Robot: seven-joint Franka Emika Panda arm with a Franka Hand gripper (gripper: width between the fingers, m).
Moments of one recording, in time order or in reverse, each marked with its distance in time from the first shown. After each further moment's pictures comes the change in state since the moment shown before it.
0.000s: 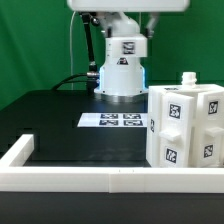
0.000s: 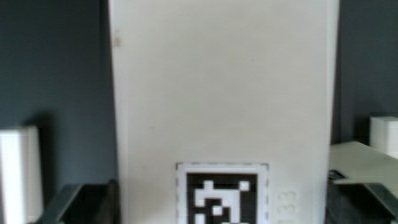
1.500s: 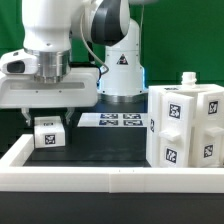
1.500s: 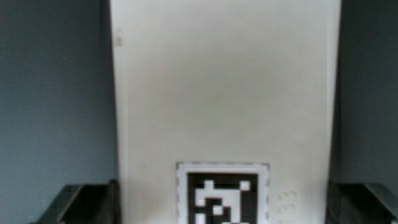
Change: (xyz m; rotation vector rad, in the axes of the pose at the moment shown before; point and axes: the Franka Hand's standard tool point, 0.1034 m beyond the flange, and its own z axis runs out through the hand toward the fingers) arm -0.040 0.154 0.162 -0.031 0.014 -0.235
